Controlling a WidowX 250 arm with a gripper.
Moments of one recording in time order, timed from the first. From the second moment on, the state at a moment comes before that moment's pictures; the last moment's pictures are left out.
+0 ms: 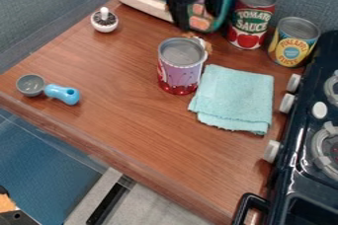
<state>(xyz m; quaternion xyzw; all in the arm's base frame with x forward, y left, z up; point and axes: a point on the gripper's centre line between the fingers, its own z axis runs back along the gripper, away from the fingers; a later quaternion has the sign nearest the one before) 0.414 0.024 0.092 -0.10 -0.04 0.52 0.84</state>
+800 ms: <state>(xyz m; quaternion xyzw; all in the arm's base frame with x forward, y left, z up) 0.430 0.042 0.054 -0.08 0.02 0.44 0.89</state>
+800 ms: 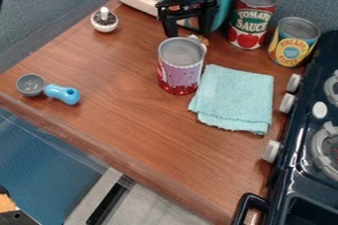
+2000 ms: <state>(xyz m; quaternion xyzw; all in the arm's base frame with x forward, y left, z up) 0.433 0.028 0.035 -0.11 0.00 0.42 0.90</state>
